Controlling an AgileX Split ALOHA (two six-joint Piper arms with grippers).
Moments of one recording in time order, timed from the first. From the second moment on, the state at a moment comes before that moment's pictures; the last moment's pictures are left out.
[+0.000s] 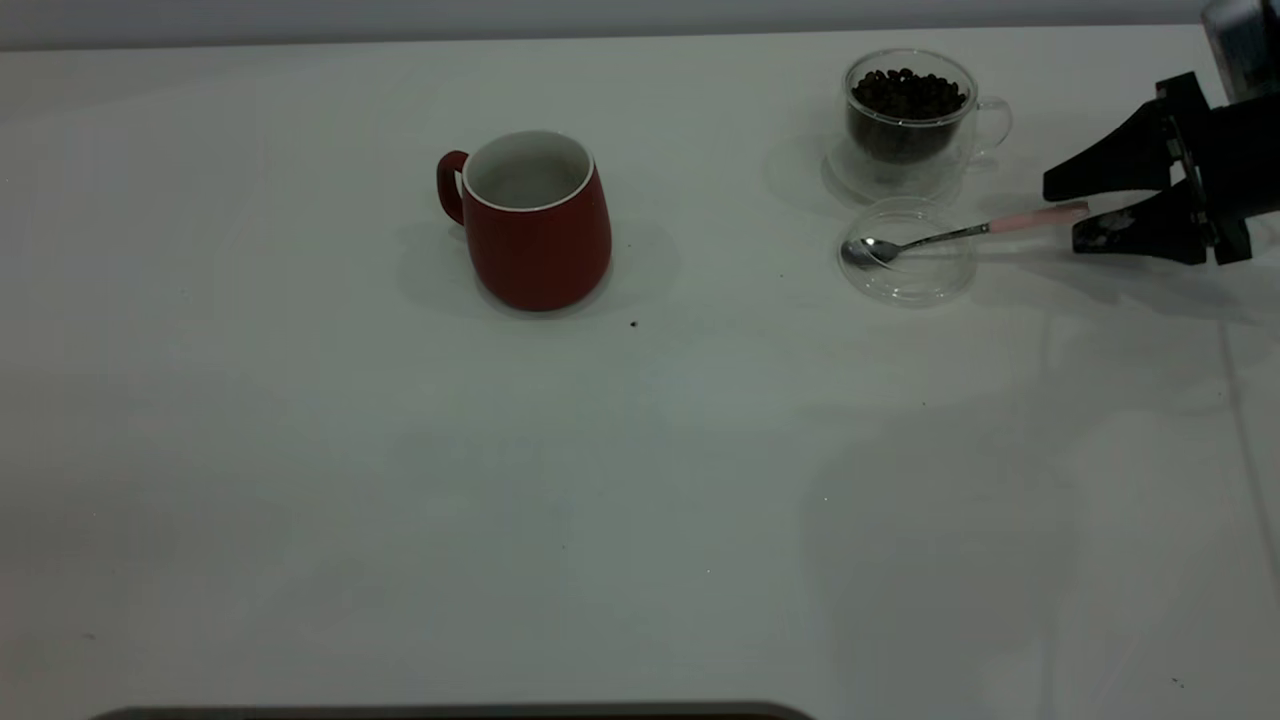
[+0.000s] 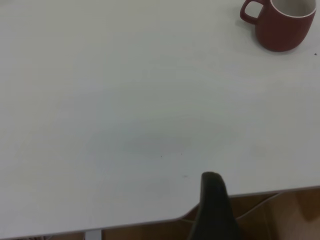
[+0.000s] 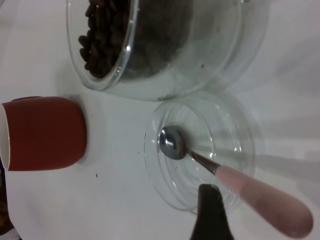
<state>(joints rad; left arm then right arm) -0.04 -0.02 -0.49 -0.06 1.13 0.06 -0.31 2.62 -1.48 1.32 0.98 -1.21</state>
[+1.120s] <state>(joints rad) -0.04 -0.02 -0.49 -0.06 1.13 0.05 -0.27 2.63 -1.48 1.32 1.04 -1.27</state>
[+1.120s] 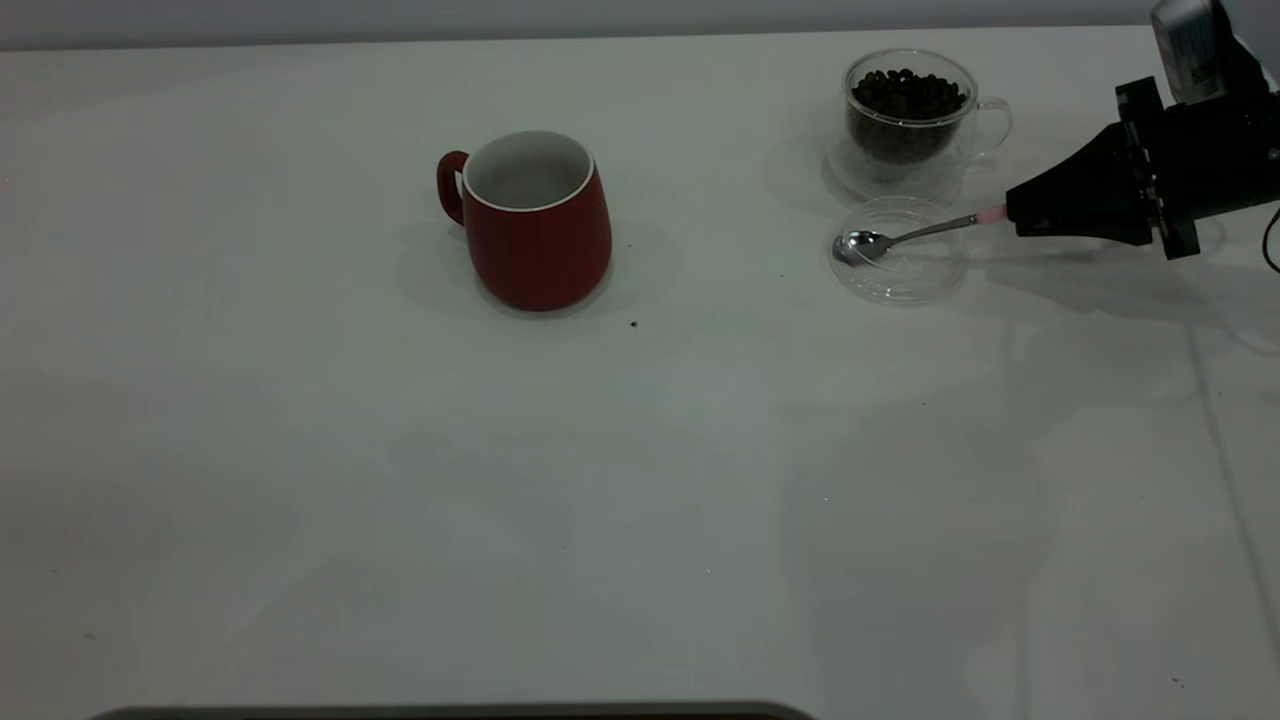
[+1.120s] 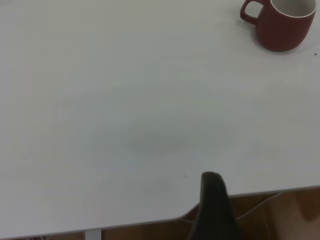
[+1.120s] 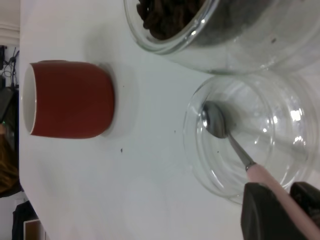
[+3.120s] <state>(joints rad) -0.04 -0.02 -0.49 -0.06 1.13 0.06 -0.25 2.48 -1.53 1.35 0.92 -1.11</state>
